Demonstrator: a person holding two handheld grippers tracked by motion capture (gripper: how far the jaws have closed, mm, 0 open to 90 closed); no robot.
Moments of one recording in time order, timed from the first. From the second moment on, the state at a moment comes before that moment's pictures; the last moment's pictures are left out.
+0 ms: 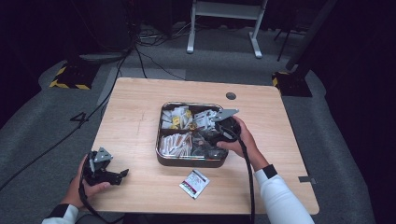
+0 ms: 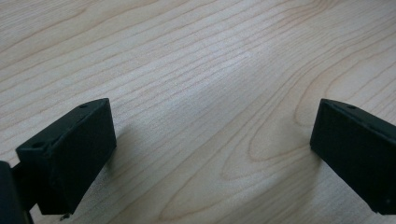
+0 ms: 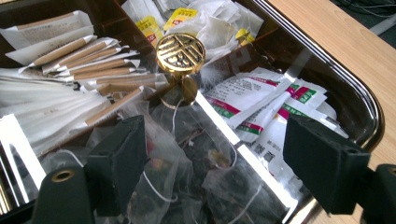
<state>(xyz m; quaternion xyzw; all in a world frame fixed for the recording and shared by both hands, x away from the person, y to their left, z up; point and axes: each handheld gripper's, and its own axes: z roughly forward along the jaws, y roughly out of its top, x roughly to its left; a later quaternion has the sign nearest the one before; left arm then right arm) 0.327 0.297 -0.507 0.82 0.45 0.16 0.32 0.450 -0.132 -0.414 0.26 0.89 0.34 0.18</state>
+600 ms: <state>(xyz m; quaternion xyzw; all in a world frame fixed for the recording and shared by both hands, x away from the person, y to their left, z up) 0.327 0.297 -0.507 0.82 0.45 0.16 0.32 0.434 -0.160 -0.412 0.26 0.89 0.33 0.19</state>
